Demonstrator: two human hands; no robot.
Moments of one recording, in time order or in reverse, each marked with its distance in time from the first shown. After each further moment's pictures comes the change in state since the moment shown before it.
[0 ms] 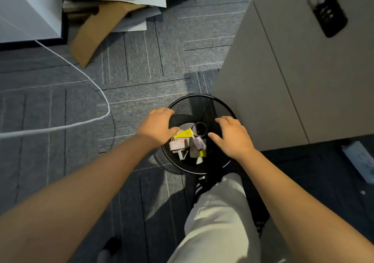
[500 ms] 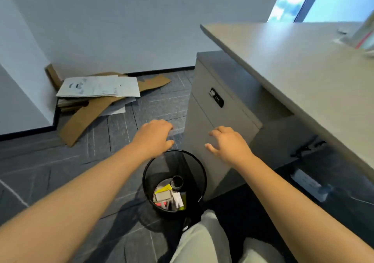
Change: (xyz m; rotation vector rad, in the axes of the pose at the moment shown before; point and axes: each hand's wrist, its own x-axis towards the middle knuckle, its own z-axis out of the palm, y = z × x) left_hand -0.093 0.104 -0.133 0.345 0.230 0.363; right_hand -0.135 -0.036 -0.154 -0.234 0.297 0.018
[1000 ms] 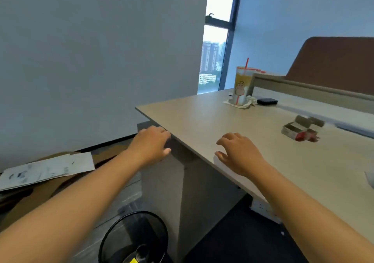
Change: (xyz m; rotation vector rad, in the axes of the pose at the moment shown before) left_hand -0.020 0.156 -0.136 0.239 0.318 0.342; right_hand -0.162 0.087 -0.135 -0.137 0.419 0.253
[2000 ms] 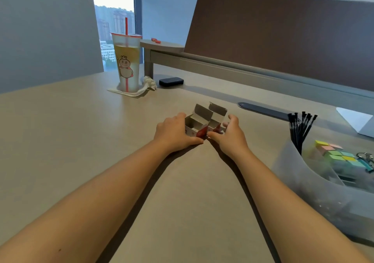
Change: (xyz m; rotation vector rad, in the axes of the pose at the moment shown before) left_hand 0.263 0.299 0.076 -0.616 -0.077 0.189; right_hand 0.020 0.294 0.059 0.700 0.295 0.882
